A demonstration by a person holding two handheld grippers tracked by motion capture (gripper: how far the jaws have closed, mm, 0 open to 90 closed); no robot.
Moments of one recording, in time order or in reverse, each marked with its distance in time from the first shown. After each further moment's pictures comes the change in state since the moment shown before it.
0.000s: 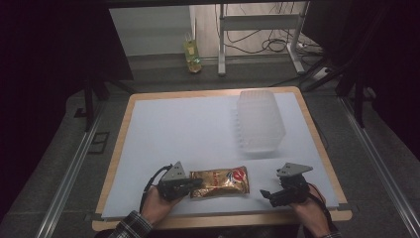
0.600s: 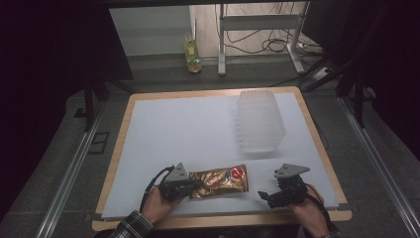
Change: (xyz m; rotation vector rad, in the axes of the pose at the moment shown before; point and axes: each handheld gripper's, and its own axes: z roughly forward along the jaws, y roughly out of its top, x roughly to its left) left arm 0.006 -0.012 0.003 0.038 0.026 -0.020; right arm 0.006 0.002 0.002 0.010 0.010 -0.014
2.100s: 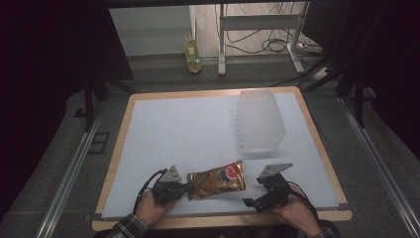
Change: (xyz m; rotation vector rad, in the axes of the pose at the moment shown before) left arm 0.007 -0.018 -0.007 0.072 0.032 -0.070; right arm 0.027 0.025 0.019 0.055 0.239 0.068
